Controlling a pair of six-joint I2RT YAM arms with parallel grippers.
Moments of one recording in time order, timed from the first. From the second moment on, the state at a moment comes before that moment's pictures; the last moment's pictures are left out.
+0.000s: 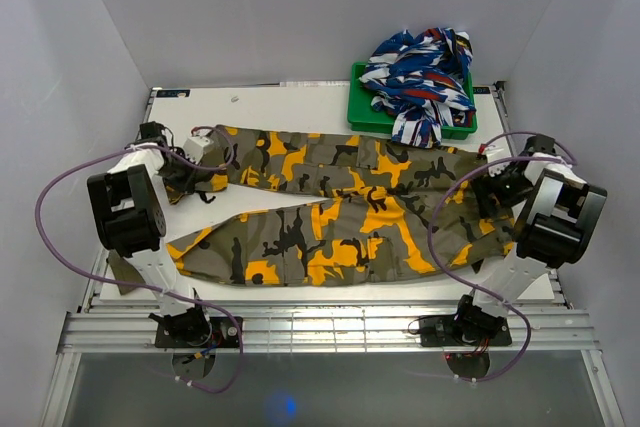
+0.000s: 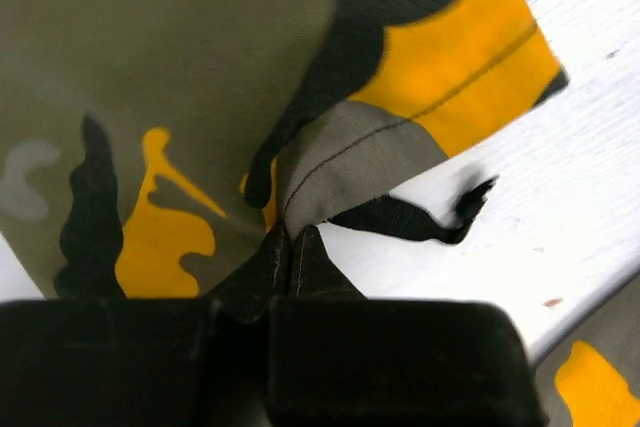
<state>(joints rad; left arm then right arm) 0.26 1.88 1.25 -0.60 0.33 0.86 -0.39 1.79 1.13 -0.67 -0.25 -0.90</state>
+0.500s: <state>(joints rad) 0.34 2.44 2.56 -0.91 0.45 0.36 -0.50 1.81 1.20 -0.70 -0.20 -0.99</state>
